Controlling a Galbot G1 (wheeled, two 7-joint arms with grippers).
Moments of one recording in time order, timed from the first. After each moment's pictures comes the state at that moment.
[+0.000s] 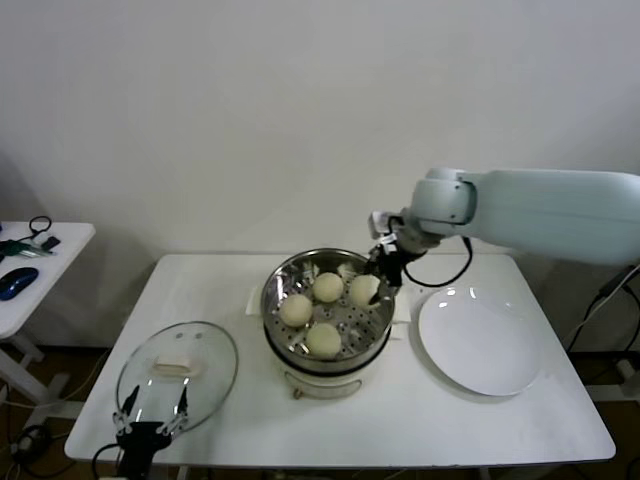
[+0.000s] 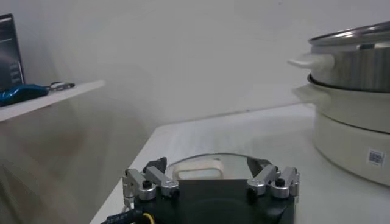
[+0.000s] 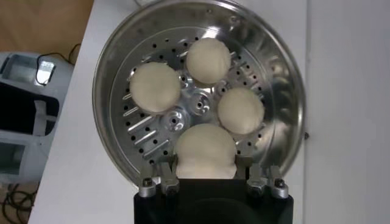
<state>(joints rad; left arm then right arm) 1.76 -1.46 -0.75 -1.95 -0.04 -0.06 0.04 0.84 0.98 -1.67 1.53 0.82 -0.44 -0.75</state>
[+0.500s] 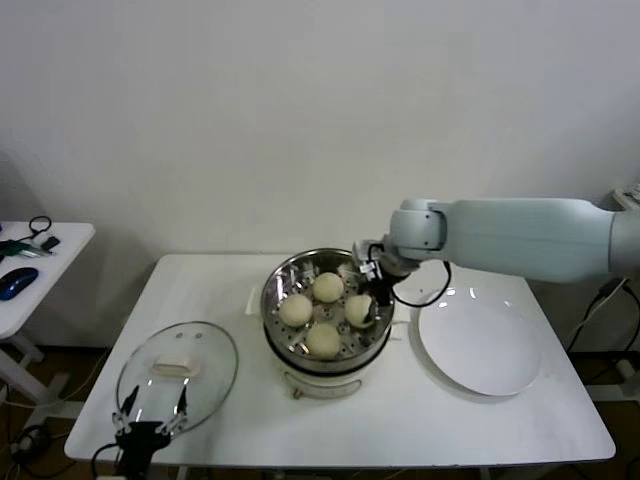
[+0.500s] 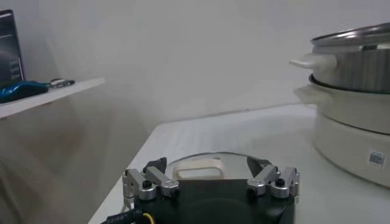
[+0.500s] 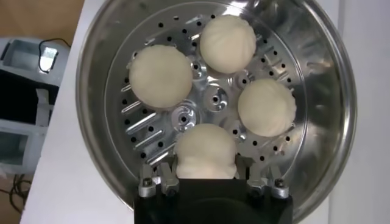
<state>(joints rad) 1.76 -1.46 -0.76 -1.95 -0.05 -0.04 0.04 0.73 1.04 -1.65 1.48 0.76 -0.47 -0.72</state>
